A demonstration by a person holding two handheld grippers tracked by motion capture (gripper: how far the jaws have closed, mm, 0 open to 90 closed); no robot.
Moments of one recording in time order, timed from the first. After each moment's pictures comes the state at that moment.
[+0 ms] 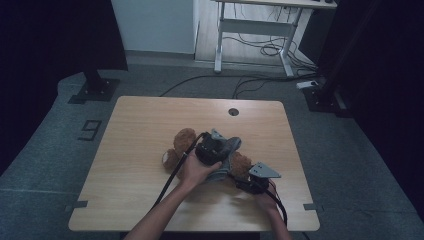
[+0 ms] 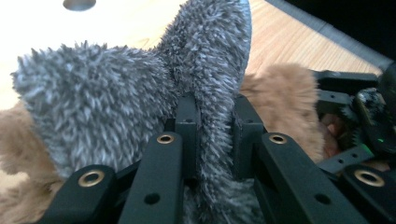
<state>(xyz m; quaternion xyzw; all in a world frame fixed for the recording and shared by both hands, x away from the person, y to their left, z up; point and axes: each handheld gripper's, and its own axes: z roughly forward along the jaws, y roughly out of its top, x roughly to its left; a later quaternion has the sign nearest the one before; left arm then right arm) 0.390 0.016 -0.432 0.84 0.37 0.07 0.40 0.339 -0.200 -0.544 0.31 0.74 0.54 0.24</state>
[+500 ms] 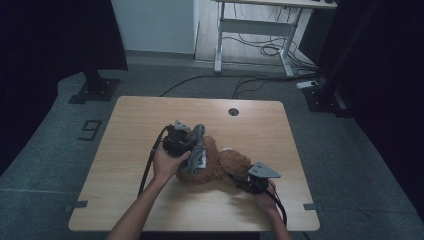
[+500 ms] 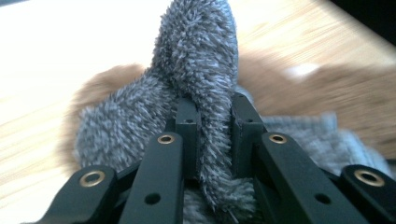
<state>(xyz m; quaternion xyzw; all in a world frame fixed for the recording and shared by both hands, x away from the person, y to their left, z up) 0.409 0.108 -0.437 0.80 0.45 0.12 0.37 0.340 -0.198 -0.544 0.31 0.74 0.55 0.24</state>
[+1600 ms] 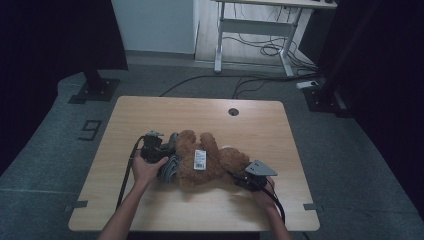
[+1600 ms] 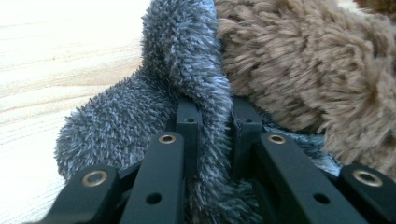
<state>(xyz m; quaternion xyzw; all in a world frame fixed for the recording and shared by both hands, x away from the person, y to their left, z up) 0.412 0.176 -0.485 0.76 0.51 0.07 0.38 0.348 -0.192 -0.539 0.30 0.75 0.53 0.27</state>
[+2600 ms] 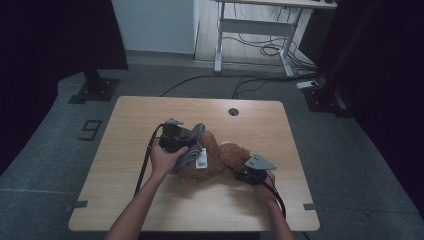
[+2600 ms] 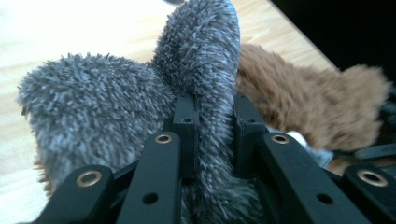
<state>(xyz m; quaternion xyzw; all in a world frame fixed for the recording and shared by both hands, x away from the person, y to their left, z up) 0.421 0.116 -0.446 0.77 0.46 0.05 0.43 0.366 -0.195 -0.538 0.29 0.76 0.52 0.27</state>
